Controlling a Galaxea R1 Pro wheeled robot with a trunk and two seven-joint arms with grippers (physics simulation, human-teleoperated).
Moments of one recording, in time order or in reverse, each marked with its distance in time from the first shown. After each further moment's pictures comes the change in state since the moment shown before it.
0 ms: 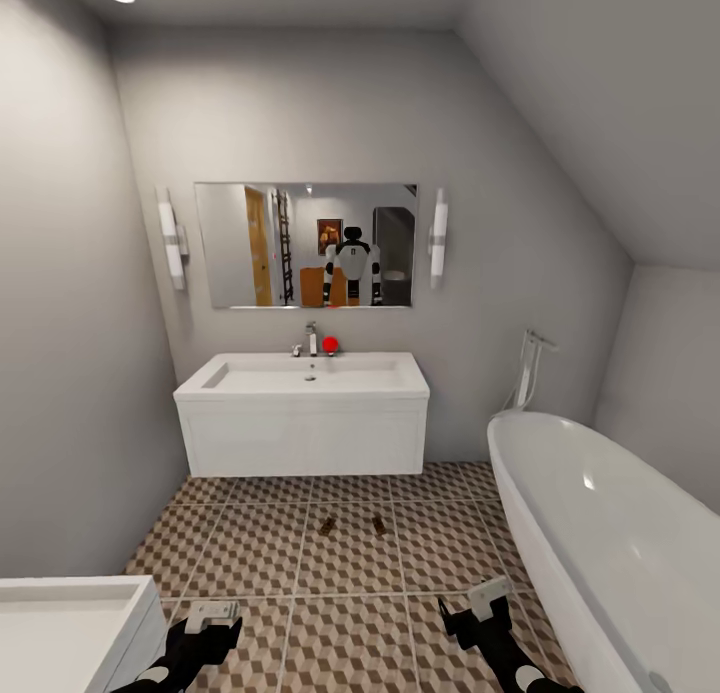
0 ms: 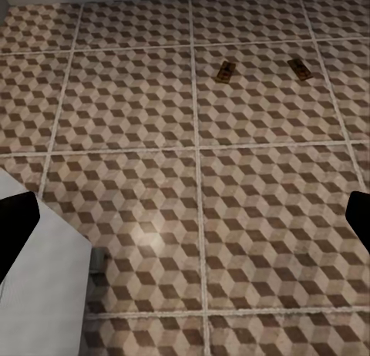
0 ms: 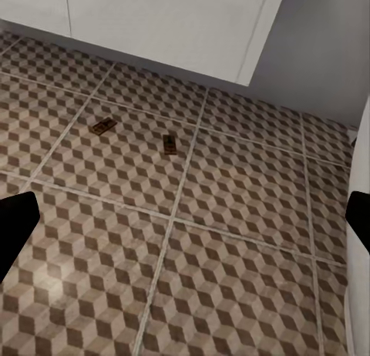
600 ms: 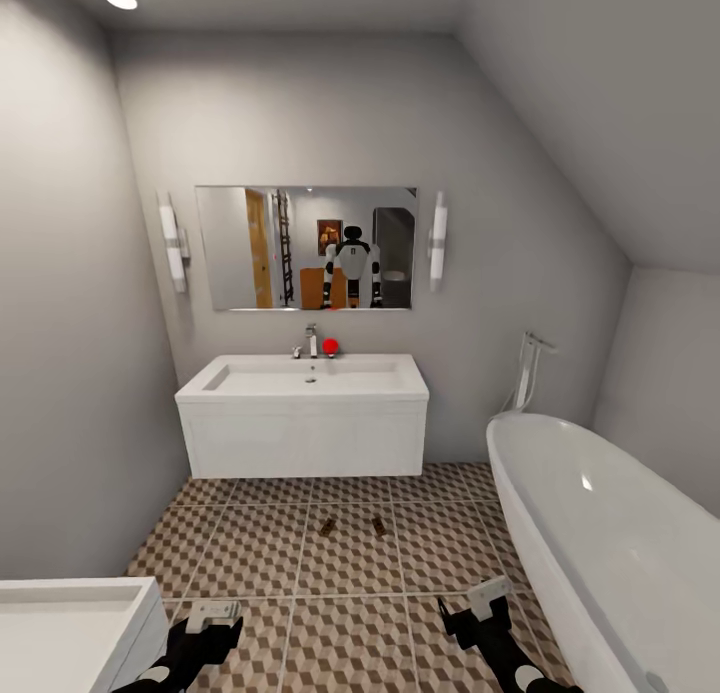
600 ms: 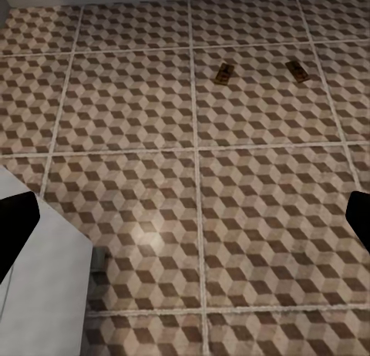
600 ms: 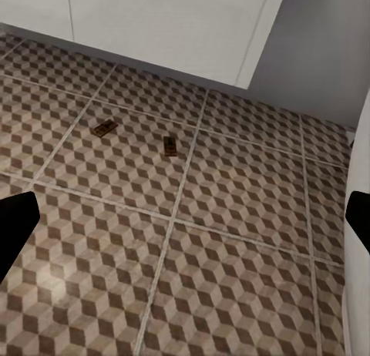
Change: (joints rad) left arm -0.001 -0.002 0.000 0.000 0.000 0.000 0.000; right arm -0.001 0.001 0.000 0.001 0.000 0.000 0.000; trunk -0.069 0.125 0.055
